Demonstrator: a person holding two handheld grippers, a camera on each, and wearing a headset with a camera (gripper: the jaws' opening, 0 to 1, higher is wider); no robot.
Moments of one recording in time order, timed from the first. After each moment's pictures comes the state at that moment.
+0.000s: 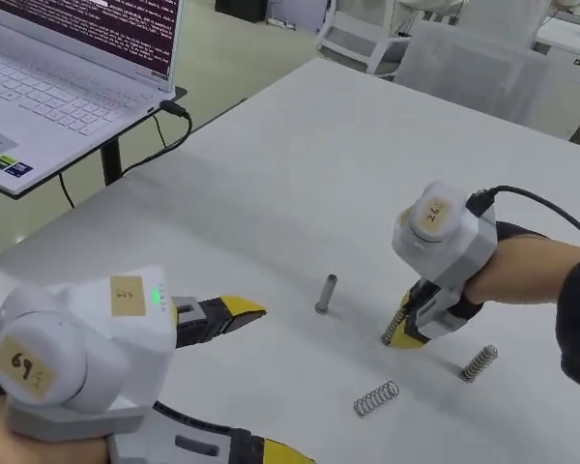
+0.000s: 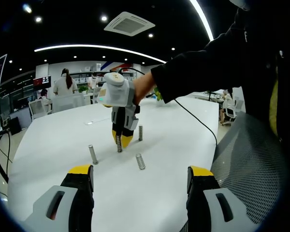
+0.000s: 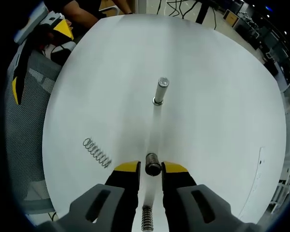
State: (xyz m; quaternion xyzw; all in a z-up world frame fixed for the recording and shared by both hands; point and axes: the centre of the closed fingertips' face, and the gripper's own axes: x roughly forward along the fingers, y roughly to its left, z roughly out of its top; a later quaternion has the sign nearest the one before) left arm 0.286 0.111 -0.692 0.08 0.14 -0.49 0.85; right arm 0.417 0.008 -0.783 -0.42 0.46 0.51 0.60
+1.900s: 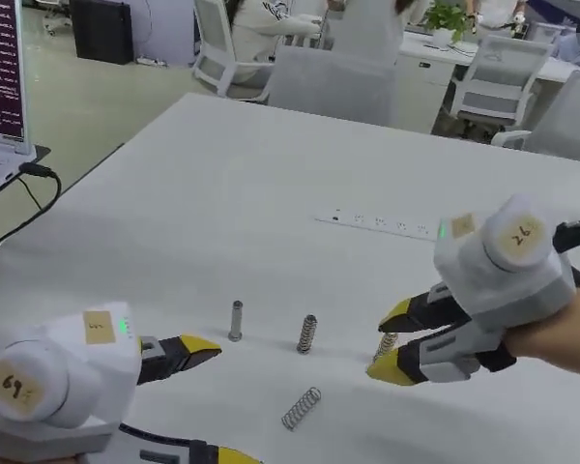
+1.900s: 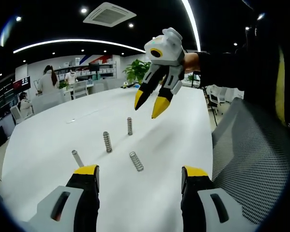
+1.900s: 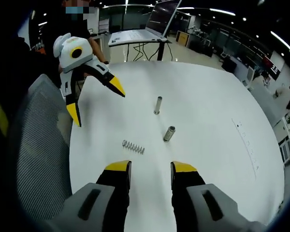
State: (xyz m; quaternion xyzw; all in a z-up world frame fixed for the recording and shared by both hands) left arm 0.307 0.071 -0.720 0.13 0.17 -0.57 0.79; right arm 0.334 -0.042 -0.701 -0.25 0.36 0.43 0.79
